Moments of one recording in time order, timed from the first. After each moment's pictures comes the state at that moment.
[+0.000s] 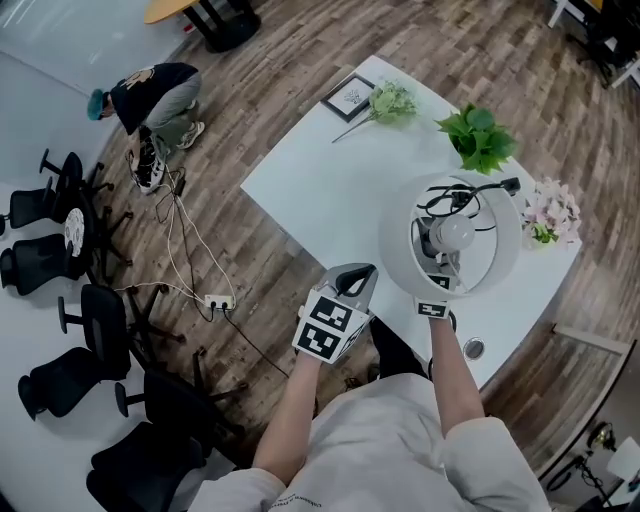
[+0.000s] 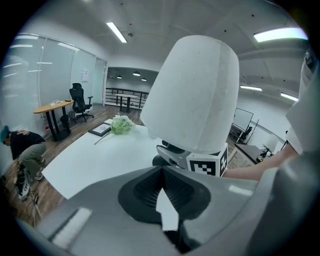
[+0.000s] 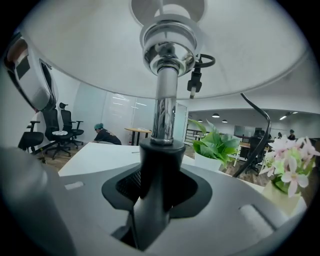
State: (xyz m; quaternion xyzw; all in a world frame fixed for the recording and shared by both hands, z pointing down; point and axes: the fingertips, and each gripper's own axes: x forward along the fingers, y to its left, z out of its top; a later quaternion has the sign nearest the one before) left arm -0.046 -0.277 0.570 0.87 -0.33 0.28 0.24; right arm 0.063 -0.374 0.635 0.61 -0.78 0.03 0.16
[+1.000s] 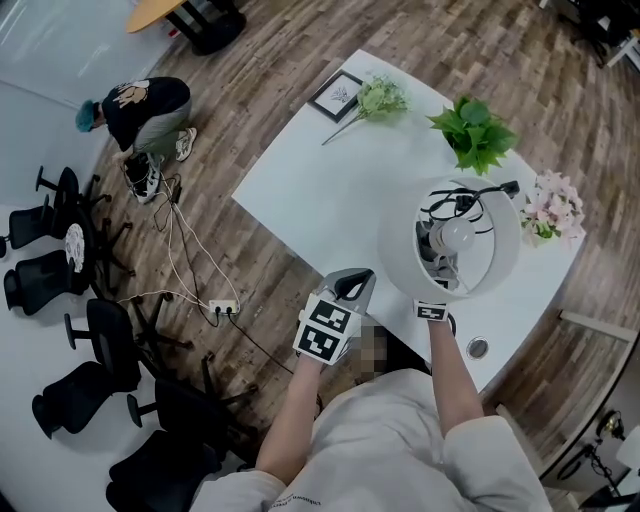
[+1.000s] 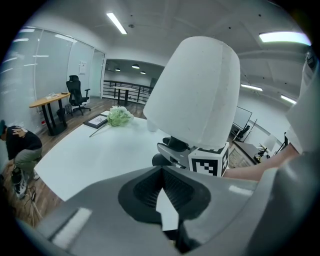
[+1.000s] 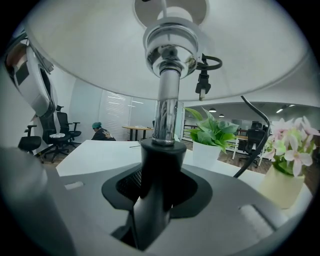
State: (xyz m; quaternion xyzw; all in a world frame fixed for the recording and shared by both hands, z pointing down) left arm -0.044 -0.283 0.598 0.86 -0.31 0.30 0.26; right arm 0.068 -0.372 0.664 0.62 -0.77 0.06 0.16
